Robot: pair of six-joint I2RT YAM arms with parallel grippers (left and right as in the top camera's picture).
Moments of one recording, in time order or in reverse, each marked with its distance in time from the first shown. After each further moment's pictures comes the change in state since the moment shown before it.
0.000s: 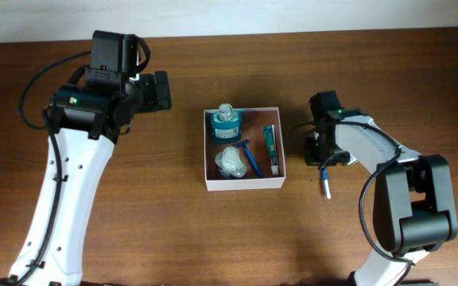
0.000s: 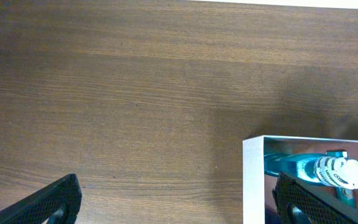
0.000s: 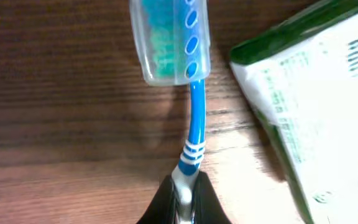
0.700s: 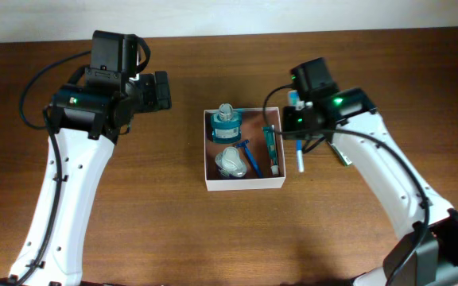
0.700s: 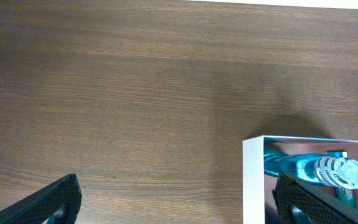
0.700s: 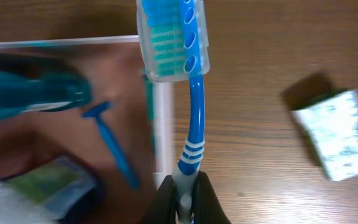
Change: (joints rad) left arm 0.000 0.000 0.000 0.000 0.000 0.000; right arm 0.206 -0.230 0.243 -0.153 -0.080 0.154
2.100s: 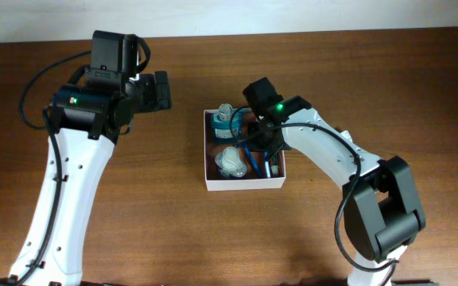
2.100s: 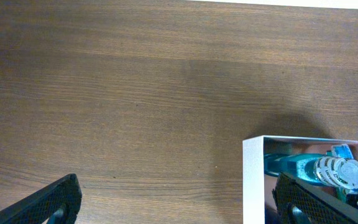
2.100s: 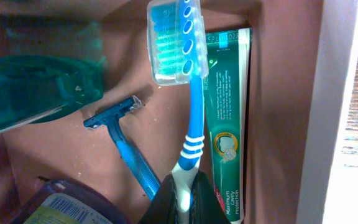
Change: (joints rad) left arm 0.000 0.000 0.000 0.000 0.000 0.000; right arm 0.132 0.279 0.000 0.130 -0.011 0.138
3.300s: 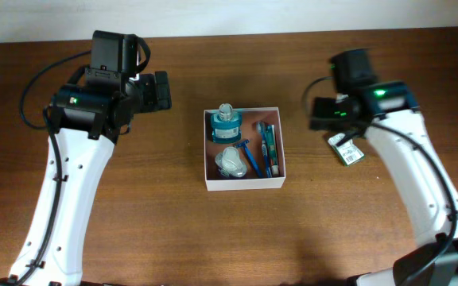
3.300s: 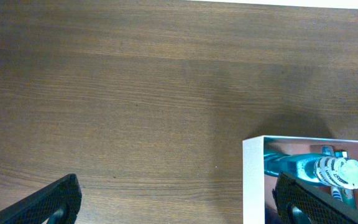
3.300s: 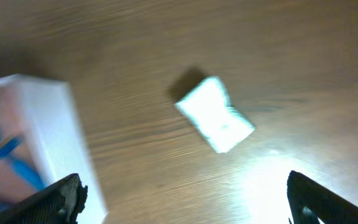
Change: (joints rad) left arm 0.000 0.000 0.000 0.000 0.000 0.000; right arm -0.330 -0.334 0.057 -0.285 0.178 -0.120
